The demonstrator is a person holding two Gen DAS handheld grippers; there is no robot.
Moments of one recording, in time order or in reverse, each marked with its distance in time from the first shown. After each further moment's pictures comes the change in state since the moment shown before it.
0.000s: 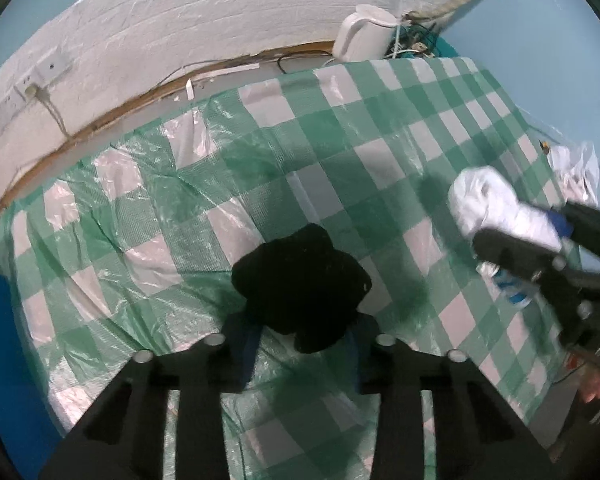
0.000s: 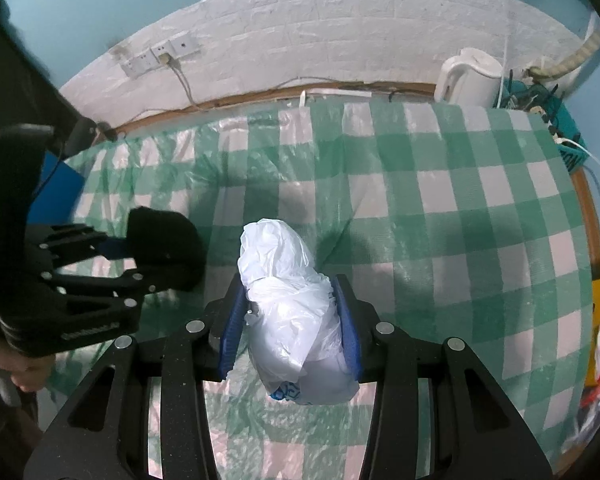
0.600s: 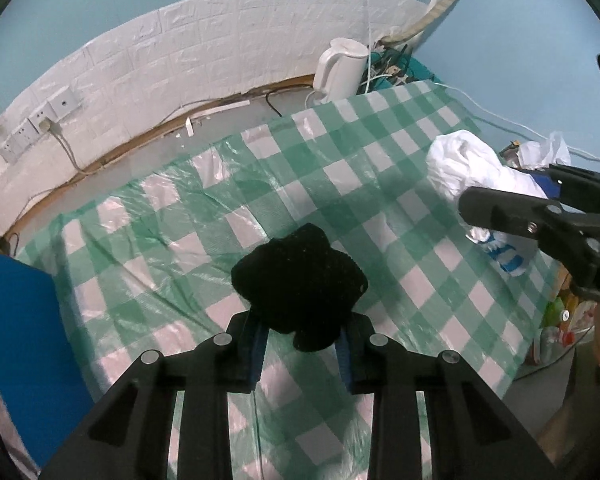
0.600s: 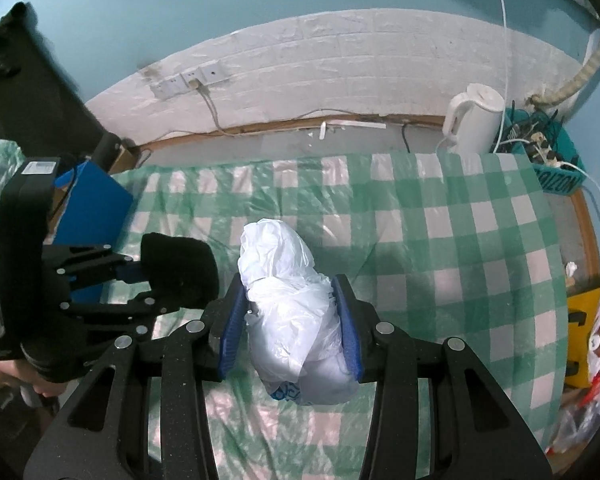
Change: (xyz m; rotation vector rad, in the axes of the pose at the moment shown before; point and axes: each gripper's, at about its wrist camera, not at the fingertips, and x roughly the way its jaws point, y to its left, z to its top) left arm -0.071 -0.001 -0.031 0.082 -0.115 -0.008; right arm -0.064 0.036 0.002 -0.028 -0.080 0.037
